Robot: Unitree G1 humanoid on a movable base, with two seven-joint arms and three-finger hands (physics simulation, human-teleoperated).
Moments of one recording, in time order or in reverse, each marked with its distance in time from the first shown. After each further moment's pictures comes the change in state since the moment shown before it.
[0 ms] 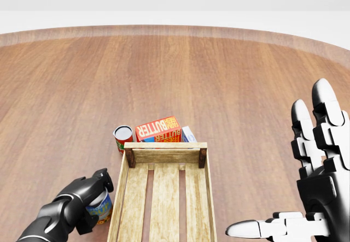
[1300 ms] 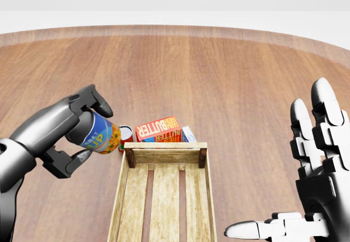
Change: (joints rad) left arm 0.233 0.089 0.221 -1.282 -0.322 0.086 -0.586; right arm 0.004 -0.002 0.012 -0.008 -0.002 0.000 -0.007
